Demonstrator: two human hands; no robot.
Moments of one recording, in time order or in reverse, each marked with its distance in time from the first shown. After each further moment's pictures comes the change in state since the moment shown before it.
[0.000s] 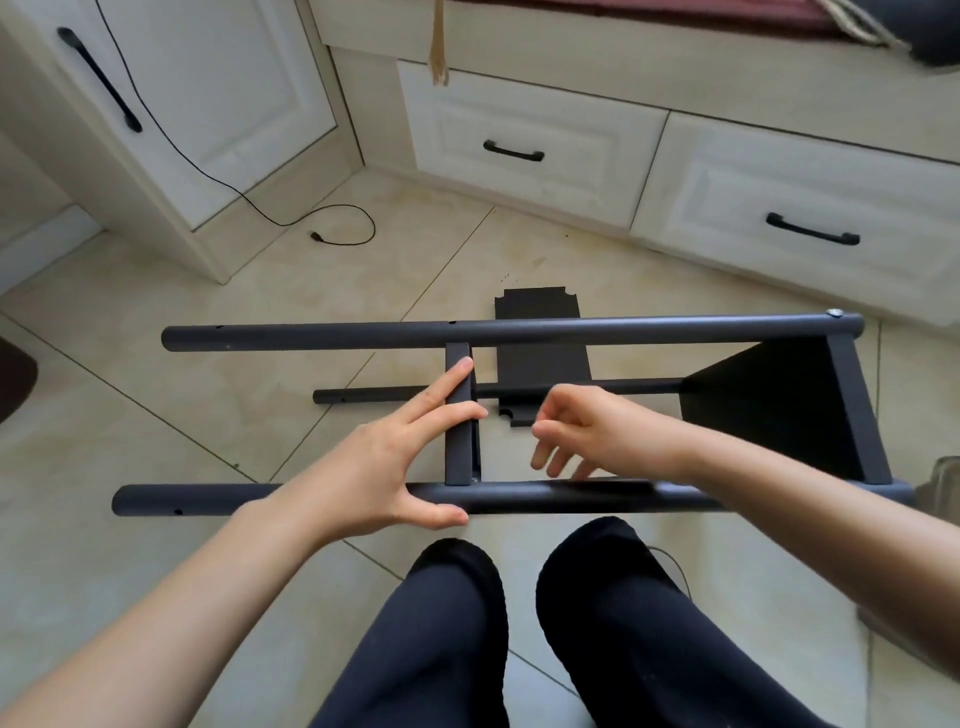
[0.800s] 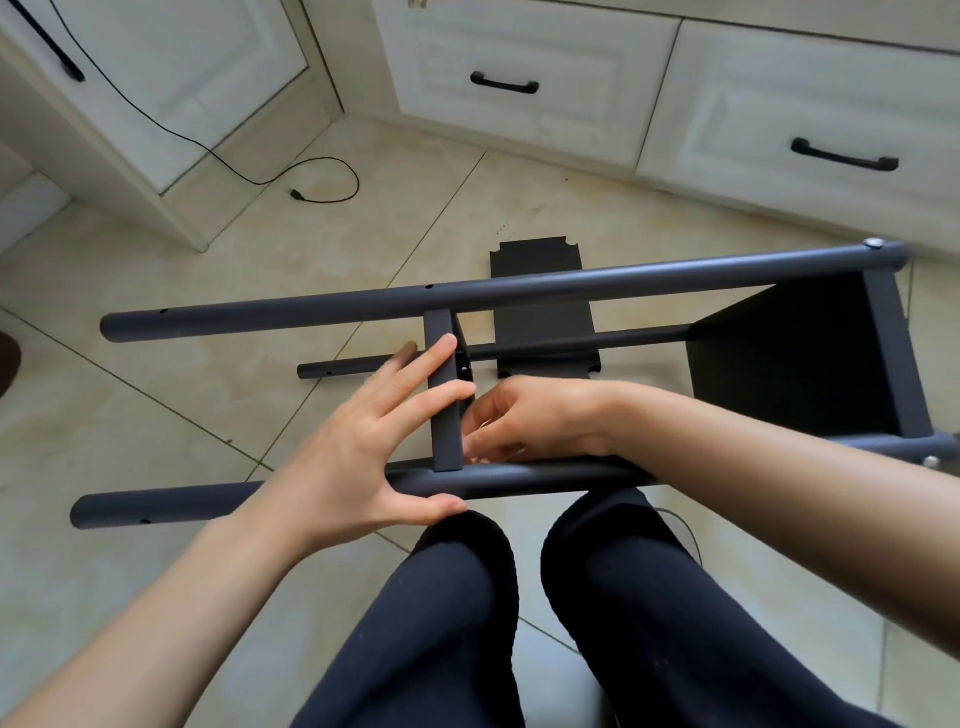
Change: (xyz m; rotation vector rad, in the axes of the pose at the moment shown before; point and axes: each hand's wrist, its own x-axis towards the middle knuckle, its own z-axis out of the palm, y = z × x) left_hand -0.007 0.000 0.016 0.057 0.122 0.074; right_hand 0.046 0.000 0.037 0.370 -0.393 0.041
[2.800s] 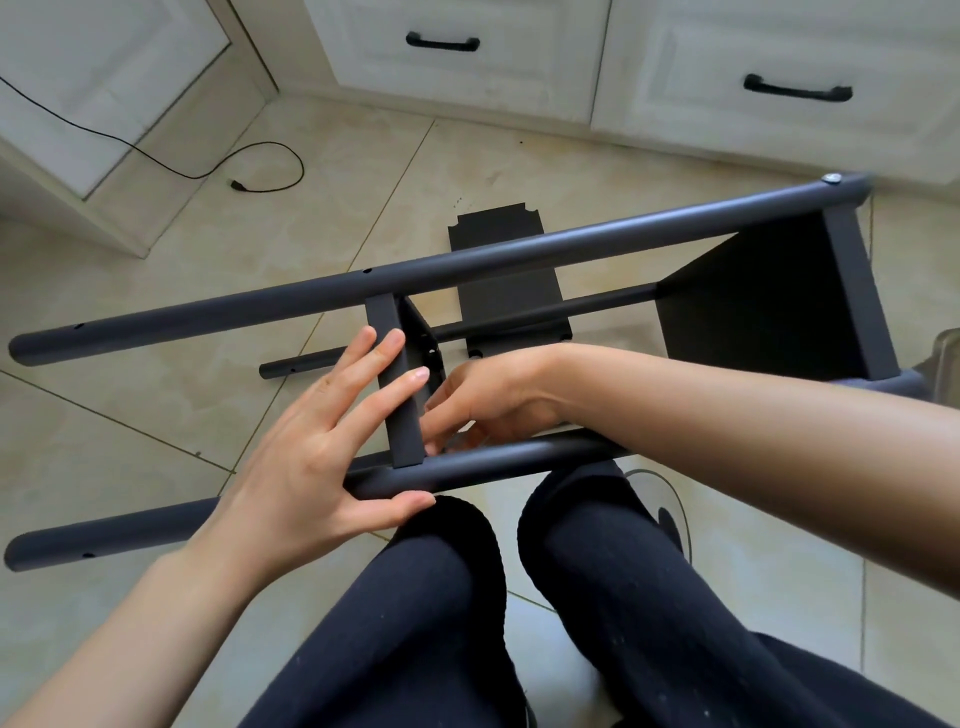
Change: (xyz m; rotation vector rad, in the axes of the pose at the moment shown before) left_hand -0.003 0.000 0.007 0.192 0.064 0.079; right_hand 0.014 0.000 0.000 0.101 -0.110 0.121
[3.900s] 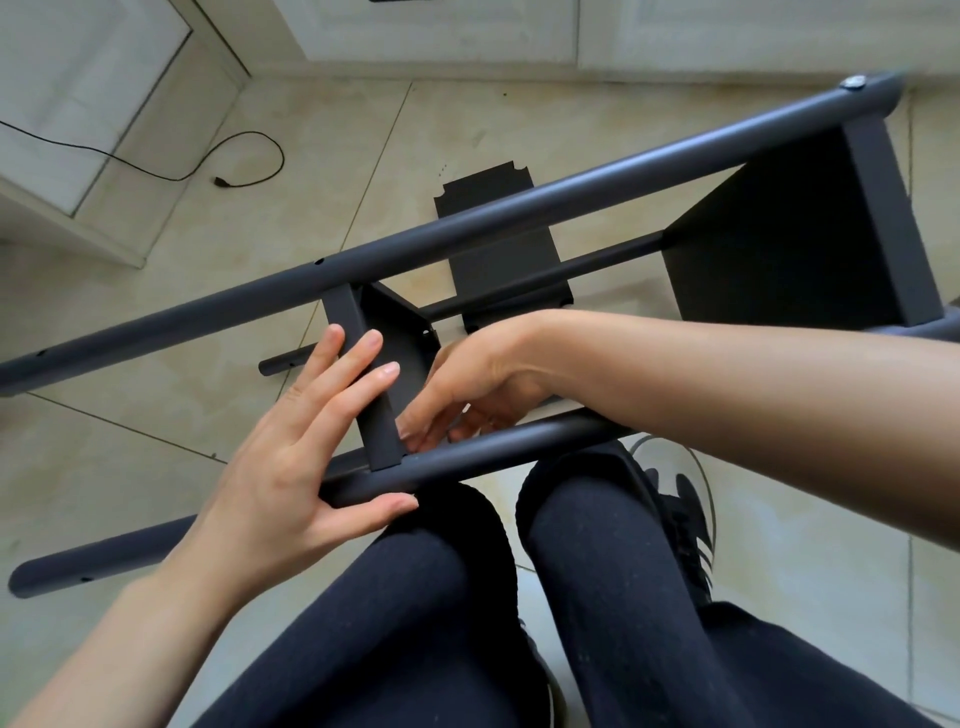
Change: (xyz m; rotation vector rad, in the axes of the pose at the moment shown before) left_hand -0.002 0.003 -0.001 0.005 -0.086 -0.019; right_hand -0.003 0.001 -0.007 -0.070 -0.042 0.113
